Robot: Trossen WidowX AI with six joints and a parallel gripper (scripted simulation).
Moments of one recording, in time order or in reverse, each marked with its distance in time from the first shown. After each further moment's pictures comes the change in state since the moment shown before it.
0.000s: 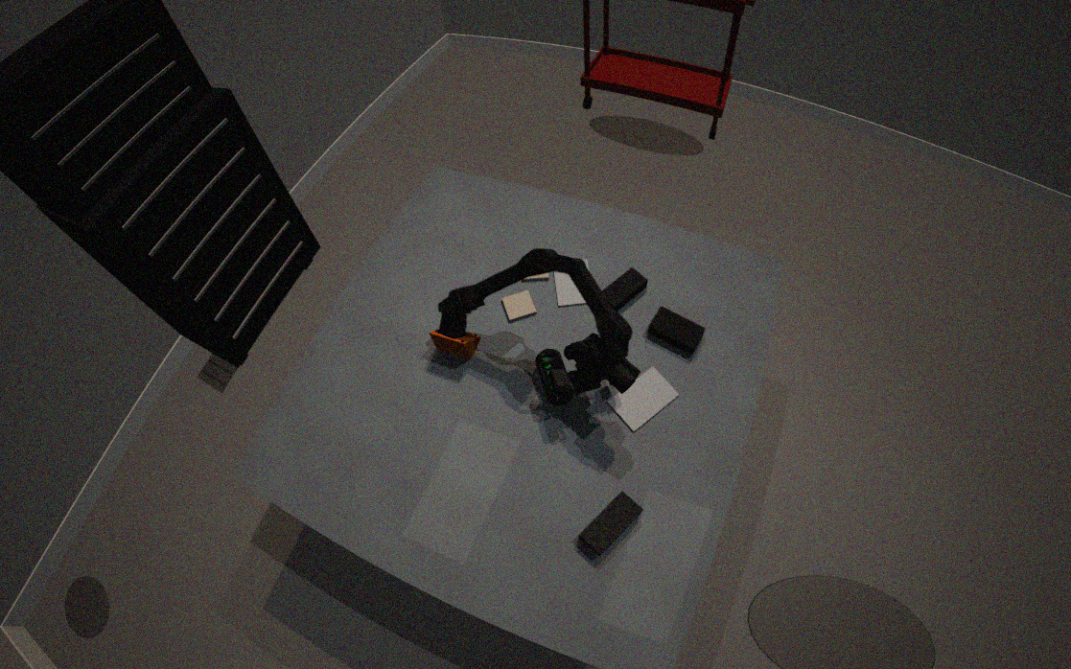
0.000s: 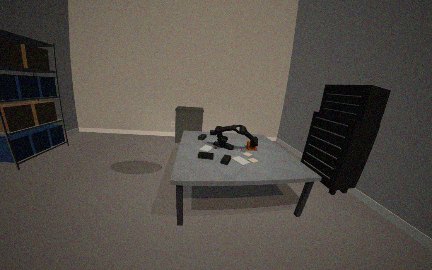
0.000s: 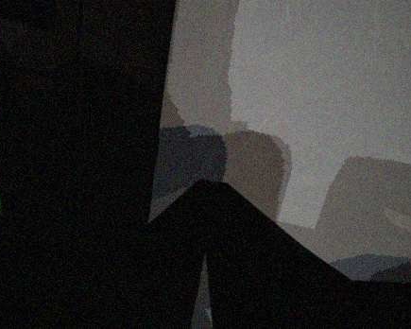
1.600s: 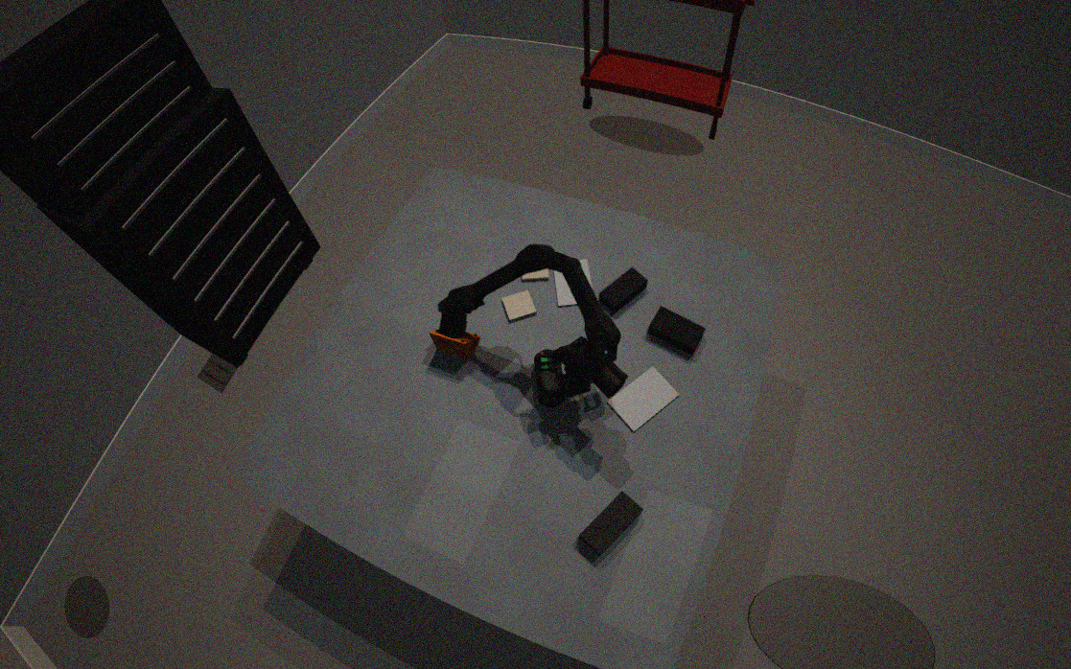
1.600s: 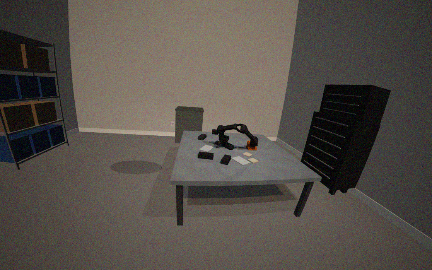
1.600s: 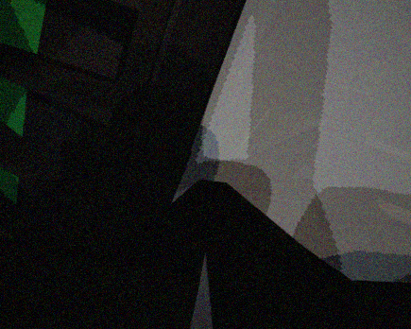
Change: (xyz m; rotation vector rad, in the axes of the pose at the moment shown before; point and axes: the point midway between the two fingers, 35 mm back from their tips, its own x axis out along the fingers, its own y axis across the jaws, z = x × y) arm 0.008 0.028 -0.003 0.001 0.005 -0.013
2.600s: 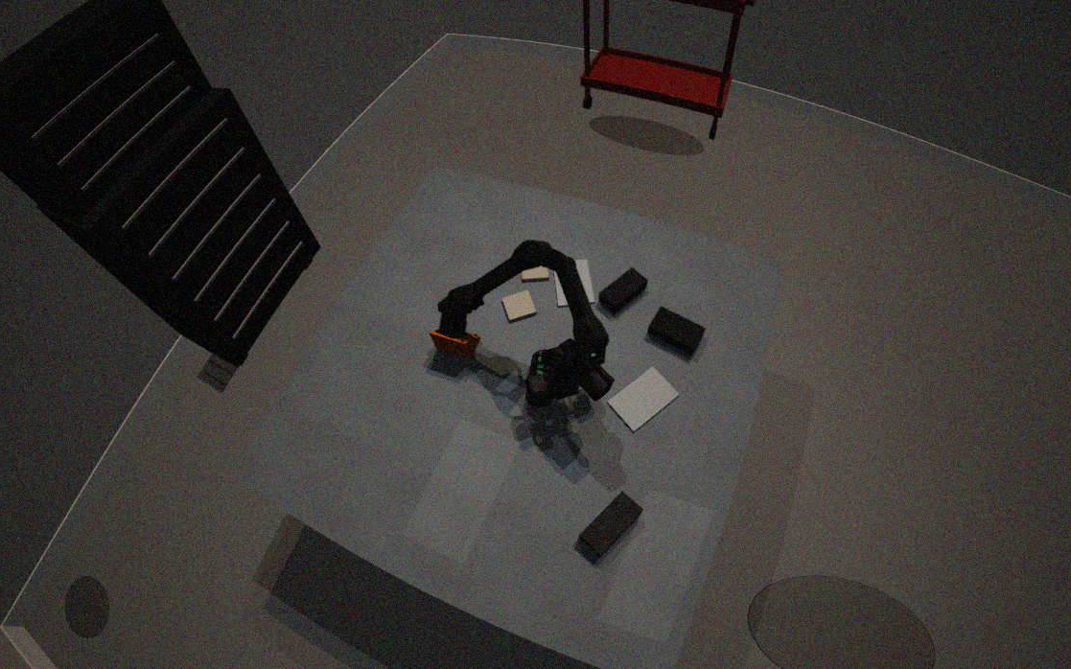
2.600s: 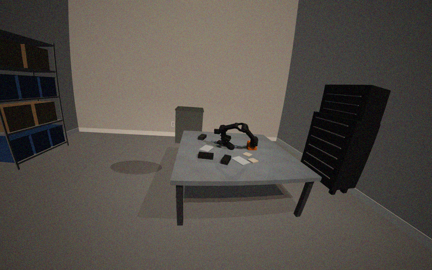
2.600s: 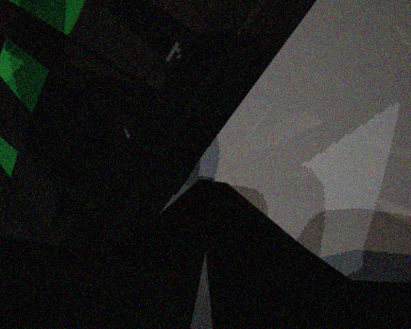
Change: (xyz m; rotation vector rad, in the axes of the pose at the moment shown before) arm 0.008 0.028 0.003 0.000 0.003 0.002
